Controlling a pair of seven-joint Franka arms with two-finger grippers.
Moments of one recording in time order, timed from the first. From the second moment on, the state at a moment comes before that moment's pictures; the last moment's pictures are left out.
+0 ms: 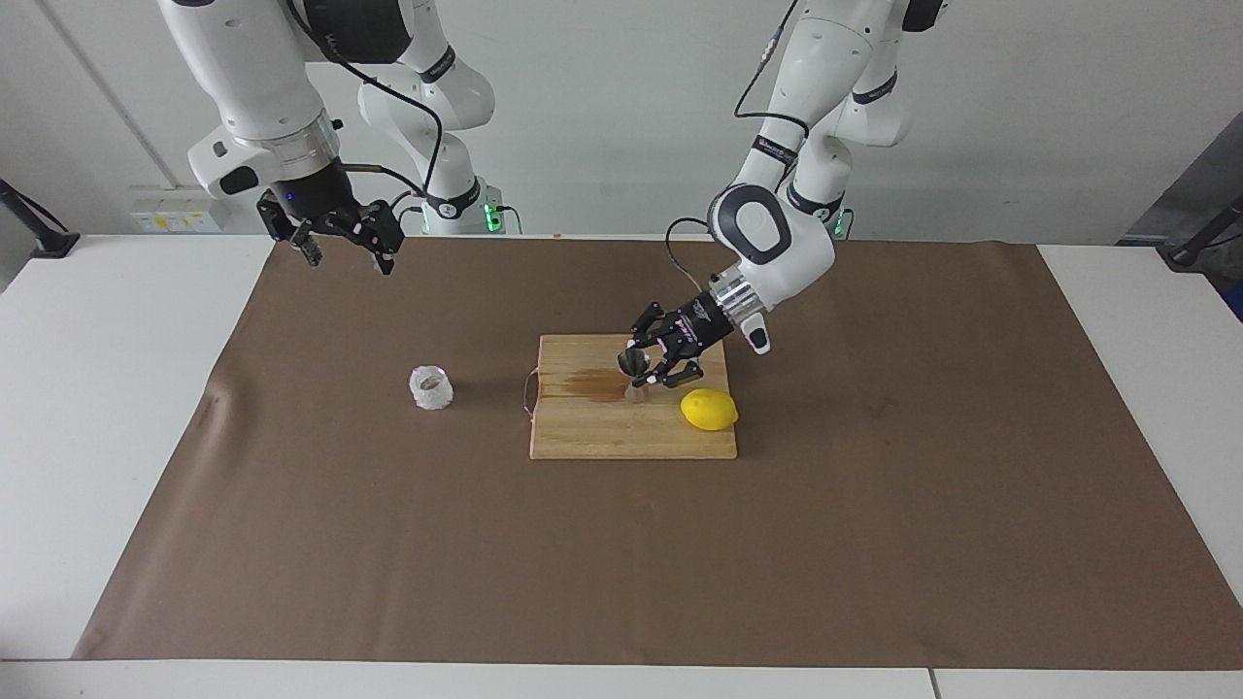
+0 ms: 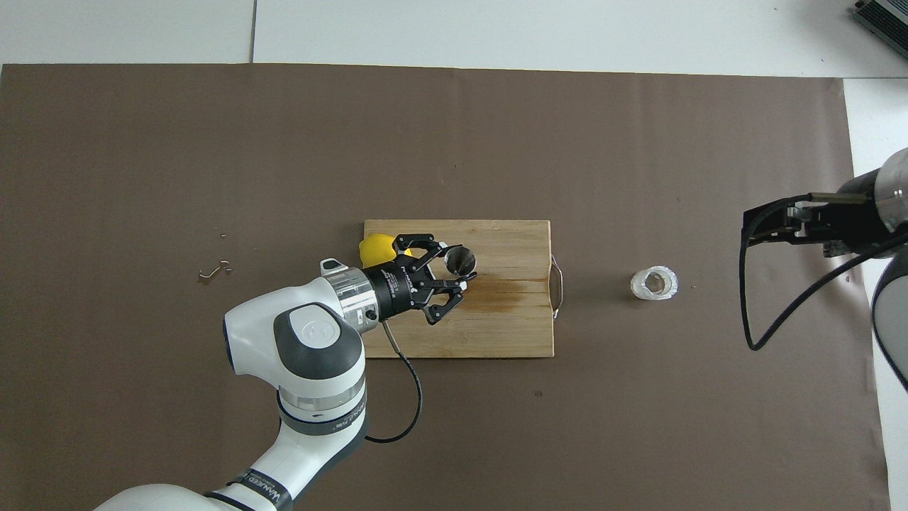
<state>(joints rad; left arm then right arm) -0.53 0.21 -0.11 -2.13 -1.90 2.61 -0.97 0.09 -0.03 -0.03 -1.62 -0.01 1.57 0.21</state>
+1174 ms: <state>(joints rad) -0.53 0.21 -0.11 -2.13 -1.90 2.62 -0.97 0.09 -0.03 -0.03 -1.62 -0.01 1.57 0.21</state>
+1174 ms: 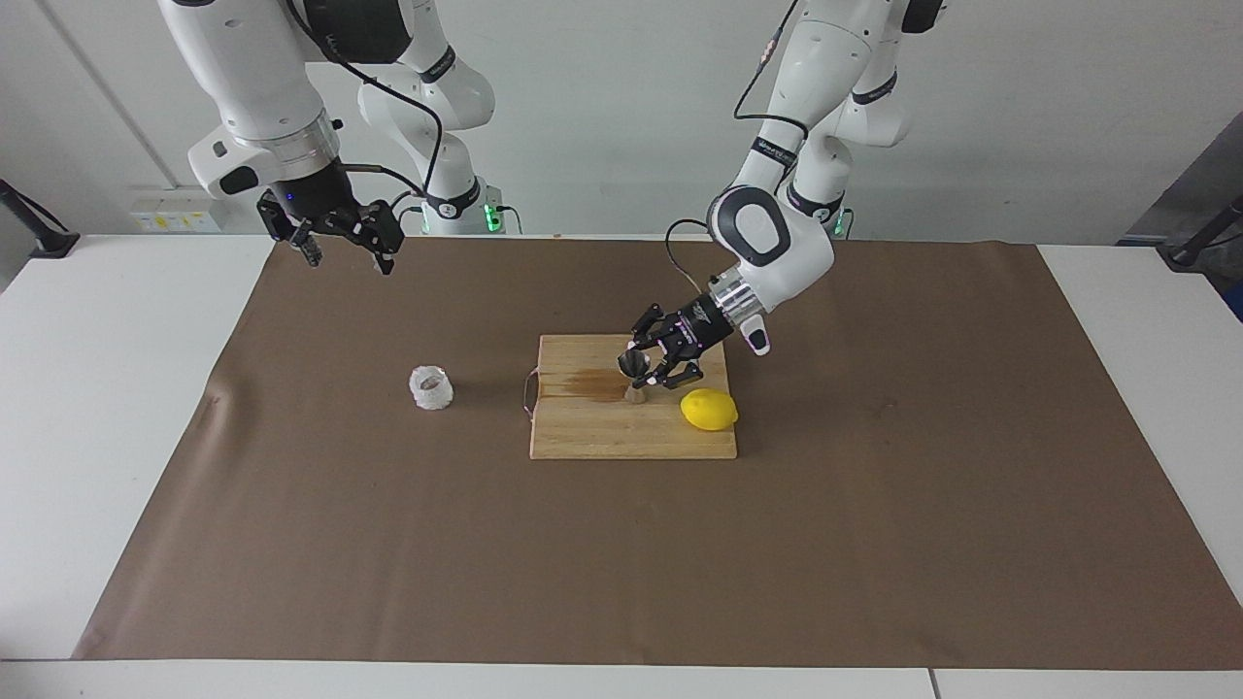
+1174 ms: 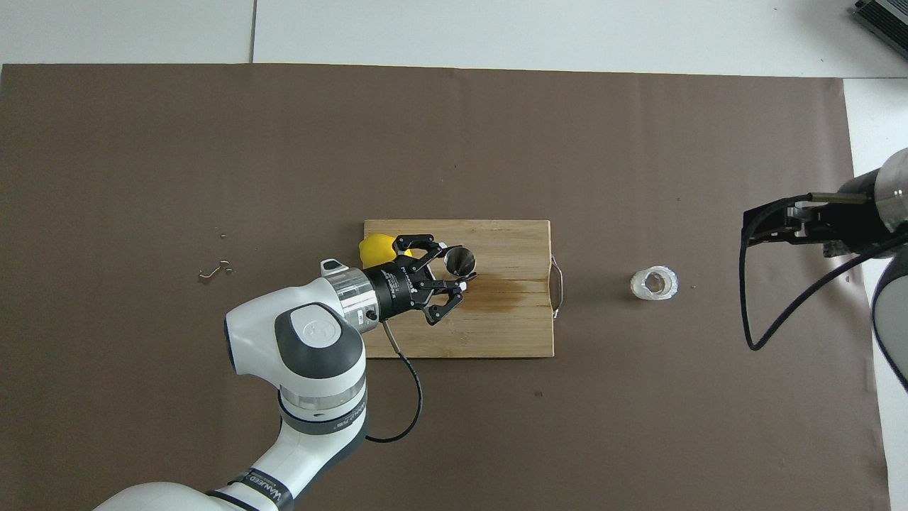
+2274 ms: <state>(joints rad) -0.53 0.22 -0.11 -2.13 -1.90 2.62 -0.96 0.09 -0.03 -0.03 -1.62 -0.01 1.57 0.21</state>
